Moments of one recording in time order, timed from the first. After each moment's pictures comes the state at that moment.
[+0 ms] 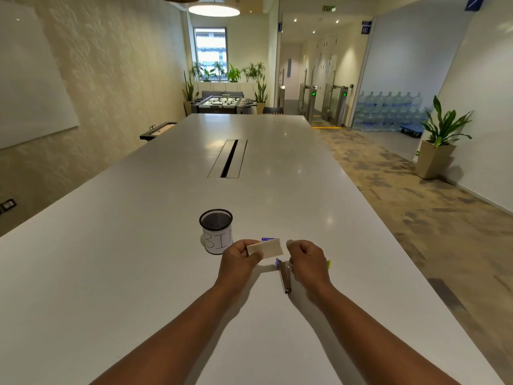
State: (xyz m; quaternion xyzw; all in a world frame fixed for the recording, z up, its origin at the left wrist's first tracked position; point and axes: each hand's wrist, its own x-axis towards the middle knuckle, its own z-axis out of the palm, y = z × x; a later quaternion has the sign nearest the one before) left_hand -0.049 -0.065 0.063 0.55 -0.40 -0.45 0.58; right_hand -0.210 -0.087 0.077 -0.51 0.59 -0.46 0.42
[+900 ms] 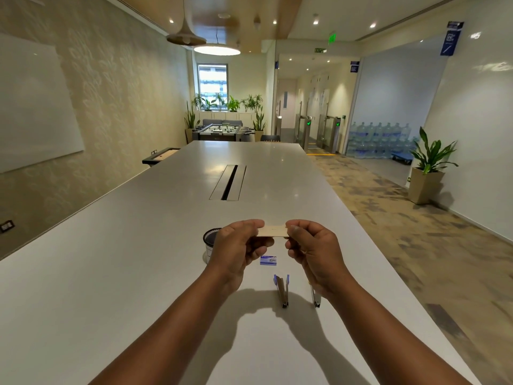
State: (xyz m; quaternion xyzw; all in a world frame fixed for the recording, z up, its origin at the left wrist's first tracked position) left_hand -0.052 -0.006 0.195 0.42 -0.36 -0.53 0.64; right_hand -0.221 -0.040 0.183 -0.51 0.33 -0.57 0.56
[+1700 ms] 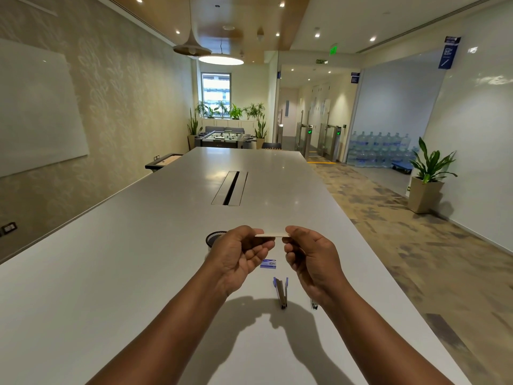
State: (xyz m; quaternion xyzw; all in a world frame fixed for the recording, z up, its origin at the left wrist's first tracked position) left_hand -0.053 0.020 0.213 0.40 -0.22 -0.63 0.63; right_hand -0.218 -0.021 0.185 -0.42 0.31 -0.58 0.63
